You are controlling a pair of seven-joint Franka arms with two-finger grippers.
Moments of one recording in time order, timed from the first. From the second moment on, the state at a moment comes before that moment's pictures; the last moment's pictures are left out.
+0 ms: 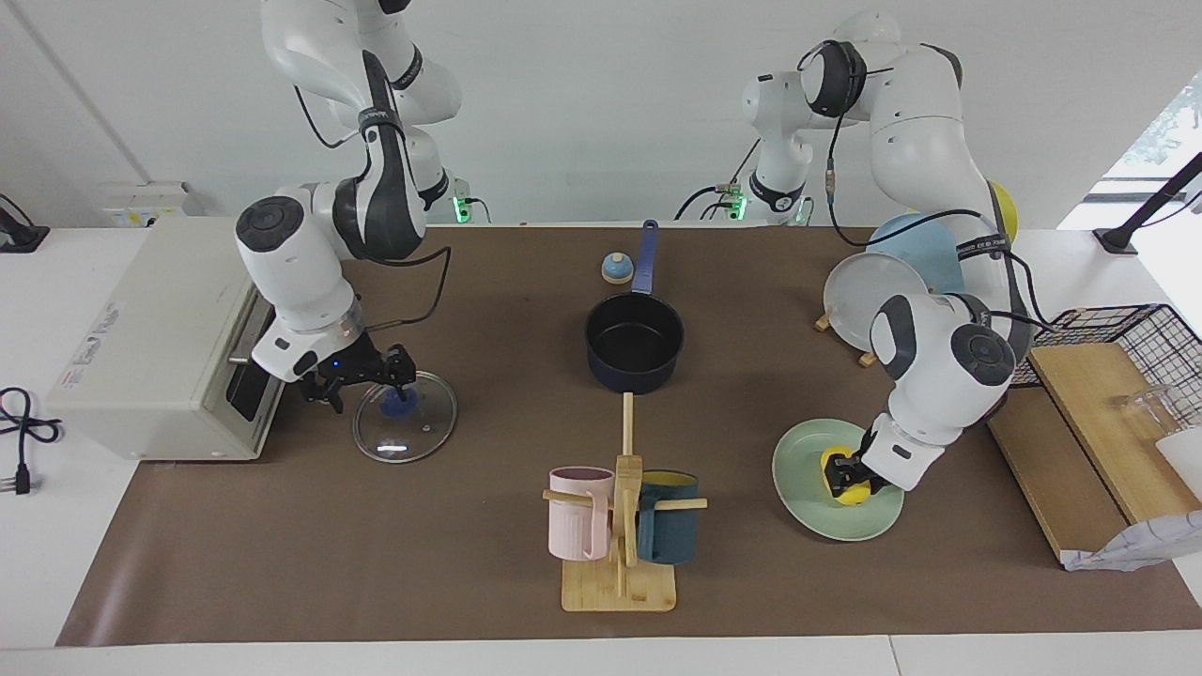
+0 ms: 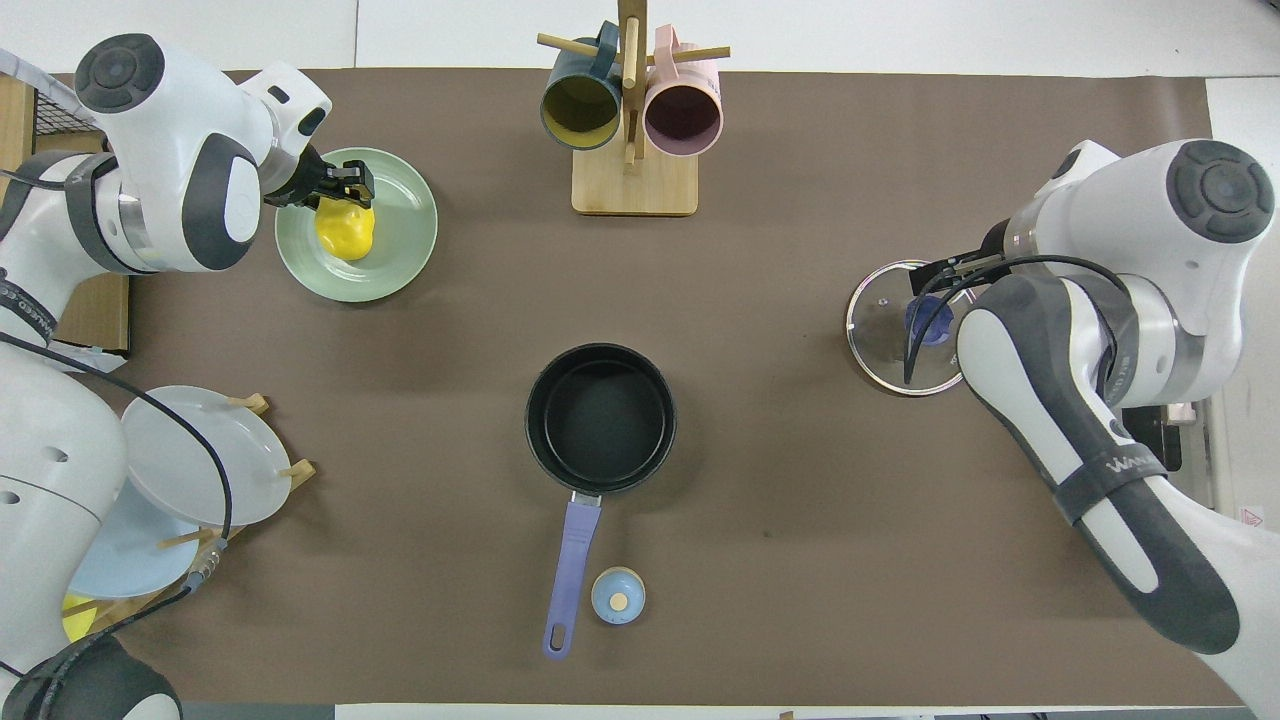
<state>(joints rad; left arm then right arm) -0.09 0.66 -0.06 -1.39 -0.03 2.13 -0.11 0.14 0.24 -0.07 -1.92 0.05 2.24 -0.15</state>
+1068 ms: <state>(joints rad) -0.49 0.09 -0.09 -1.78 -0.13 1.96 -0.65 0.19 0.29 -0.07 -2.03 0.07 2.35 -0.15</state>
